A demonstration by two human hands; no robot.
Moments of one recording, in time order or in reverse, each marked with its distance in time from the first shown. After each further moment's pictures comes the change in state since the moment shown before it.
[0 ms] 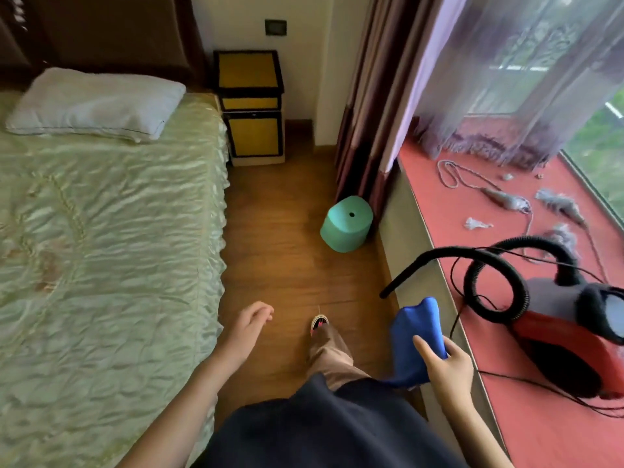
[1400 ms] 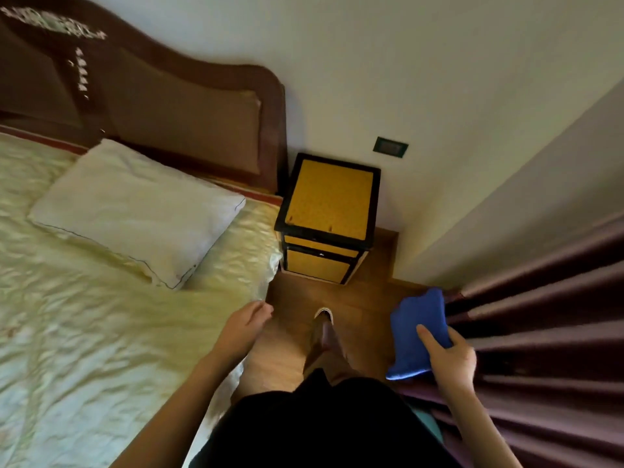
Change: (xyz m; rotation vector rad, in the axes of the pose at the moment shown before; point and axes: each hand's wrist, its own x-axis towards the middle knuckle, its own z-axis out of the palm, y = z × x) left_hand 0.724 0.257 -0.334 -0.049 0.292 -0.154; right_hand 0.627 -0.550 0.508 -0.166 -0.270 -0.122
